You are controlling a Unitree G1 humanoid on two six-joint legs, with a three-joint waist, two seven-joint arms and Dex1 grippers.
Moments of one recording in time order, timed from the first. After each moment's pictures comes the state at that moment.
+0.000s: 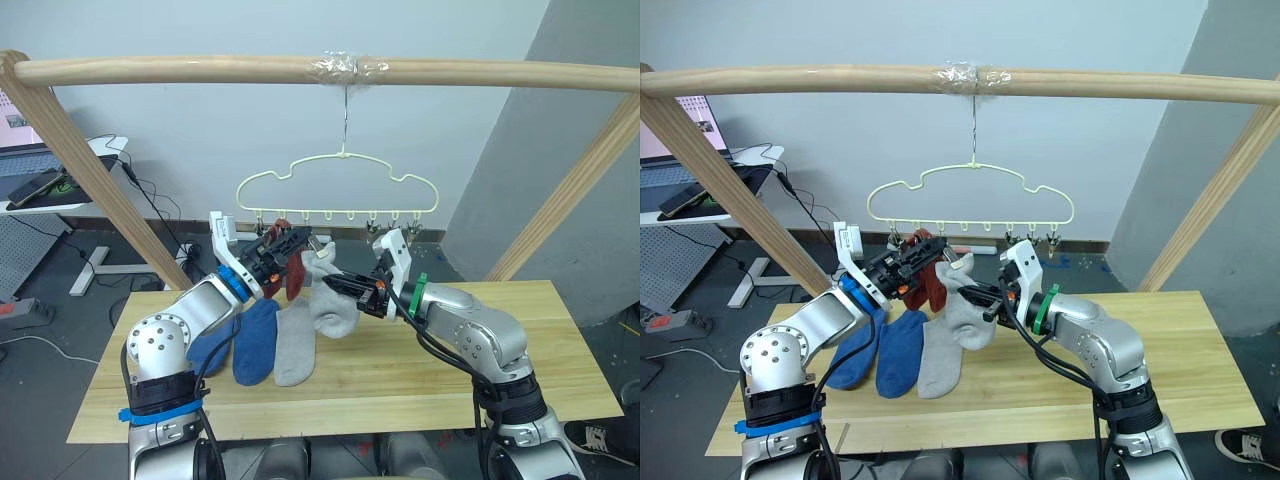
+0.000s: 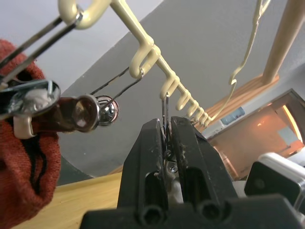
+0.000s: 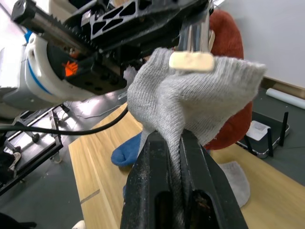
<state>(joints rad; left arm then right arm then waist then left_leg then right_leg) -0.37 0.23 0.36 -0.10 -1.28 1.01 -0.19 -0.38 -0.18 0.16 -0.25 0.50 0.84 0.61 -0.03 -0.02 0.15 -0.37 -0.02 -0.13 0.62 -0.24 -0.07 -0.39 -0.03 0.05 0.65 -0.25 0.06</state>
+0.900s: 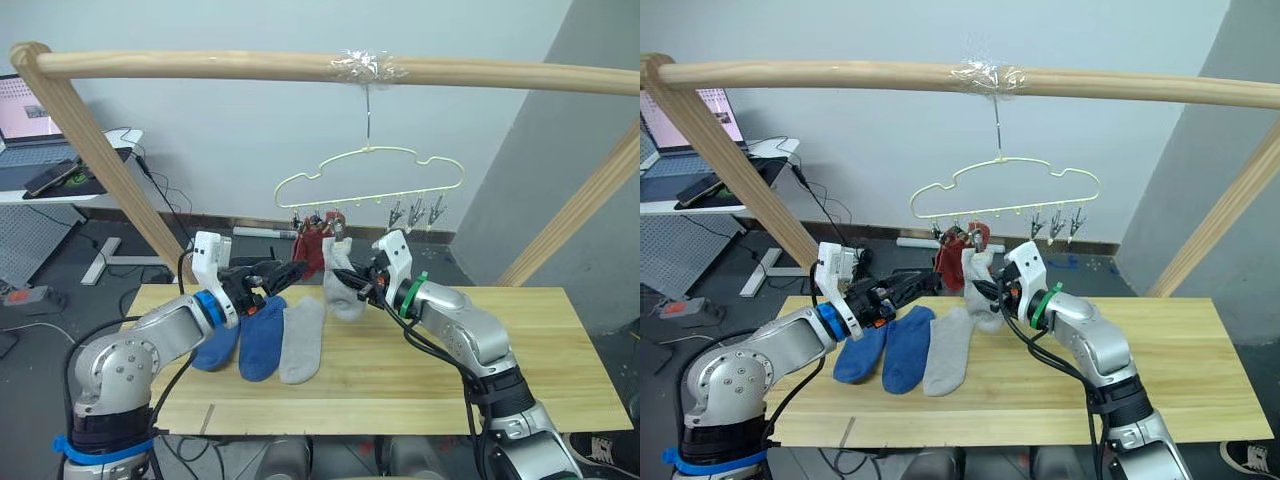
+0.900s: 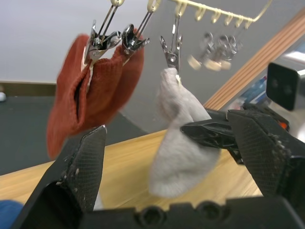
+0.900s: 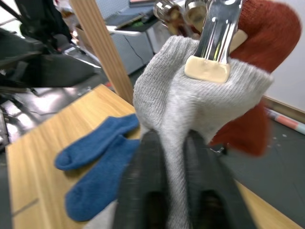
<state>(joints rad) -0.19 0.53 0.23 -0.37 -1.11 1.00 -0.28 -0.39 -0.18 0.20 -0.07 0.33 0.62 0.55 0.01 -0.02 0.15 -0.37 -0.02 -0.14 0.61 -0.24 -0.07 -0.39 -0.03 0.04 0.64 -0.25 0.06</state>
